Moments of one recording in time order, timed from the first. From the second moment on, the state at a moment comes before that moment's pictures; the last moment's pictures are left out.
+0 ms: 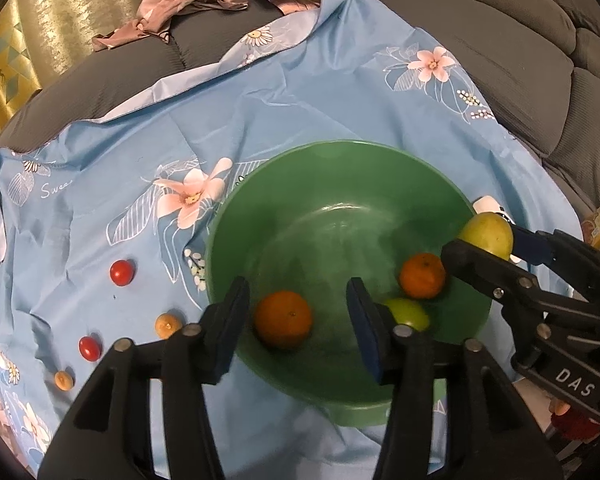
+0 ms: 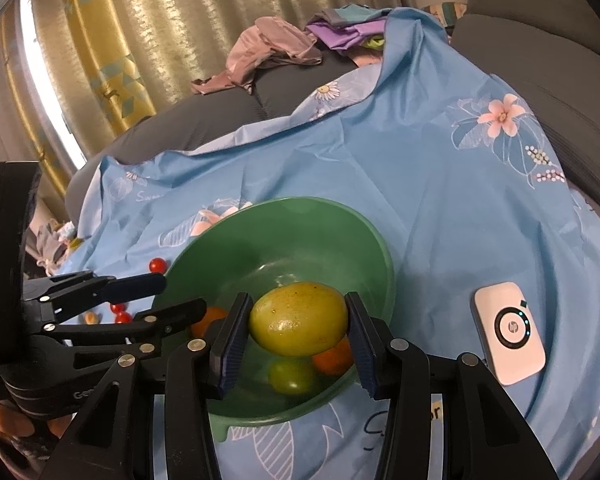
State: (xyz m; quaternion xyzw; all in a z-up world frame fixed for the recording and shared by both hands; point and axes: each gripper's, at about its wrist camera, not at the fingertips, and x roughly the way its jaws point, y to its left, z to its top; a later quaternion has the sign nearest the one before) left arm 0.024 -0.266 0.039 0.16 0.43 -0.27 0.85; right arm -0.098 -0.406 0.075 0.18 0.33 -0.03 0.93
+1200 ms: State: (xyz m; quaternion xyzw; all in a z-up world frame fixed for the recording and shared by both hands) left arm -0.113 -0.011 0.159 -0.21 0.21 -0.24 0.92; right arm -0.136 -0.281 0.125 0.09 0.31 0.07 0.94
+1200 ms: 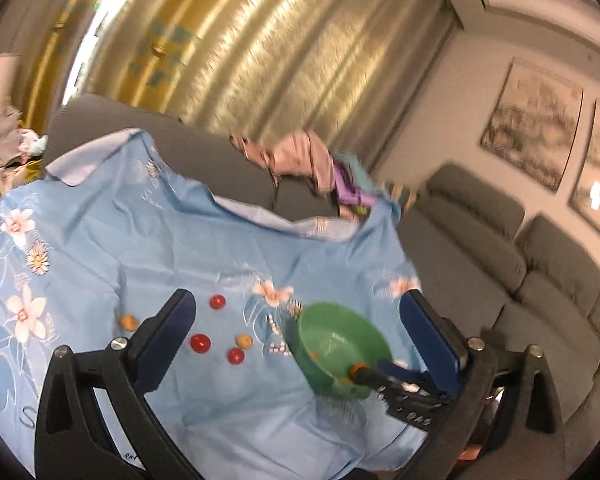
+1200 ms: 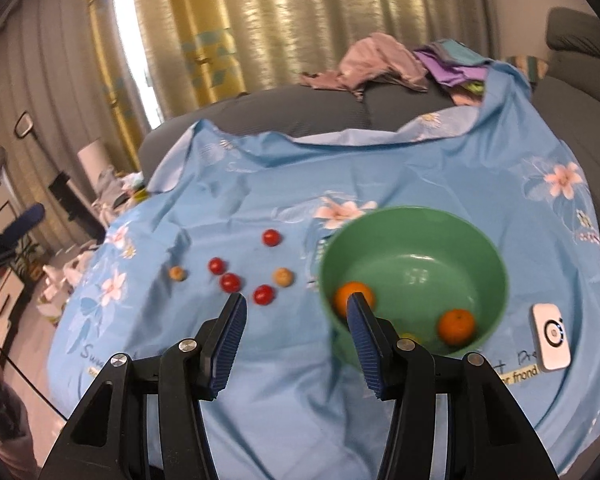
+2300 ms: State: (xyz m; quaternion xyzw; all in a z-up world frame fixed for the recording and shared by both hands) left arm -0.107 0.028 0.060 -0.07 0.29 -0.15 0.94; right arm -0.121 -0.214 0.103 0.05 0.35 0.14 0.92
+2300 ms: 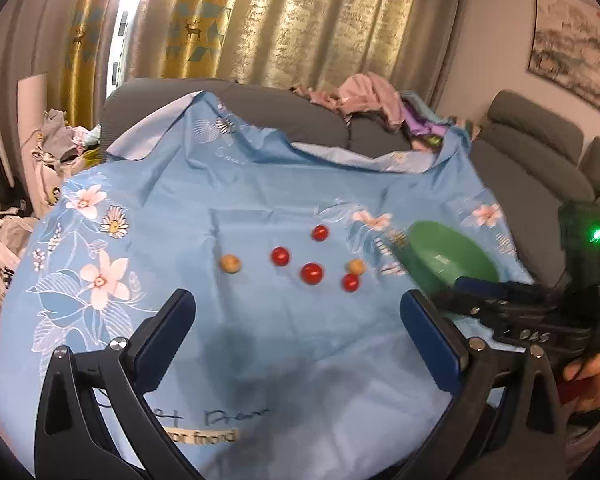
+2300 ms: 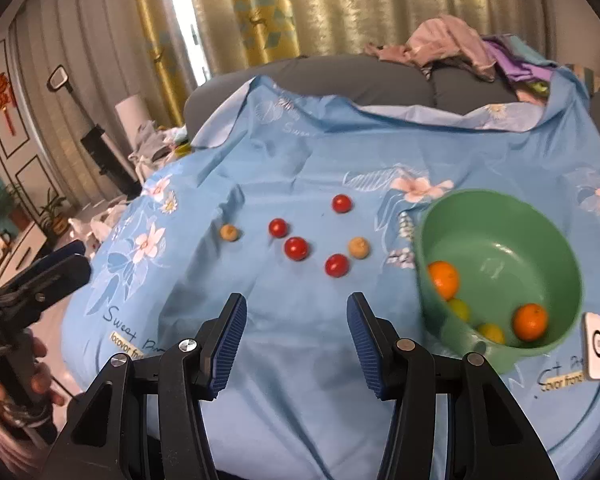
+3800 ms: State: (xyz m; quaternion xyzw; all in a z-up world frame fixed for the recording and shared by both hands) left arm 0.087 0.002 -0.032 0.08 0.47 -0.15 0.87; right arm 0.030 -0.207 0.037 0.04 0.43 0.09 0.90
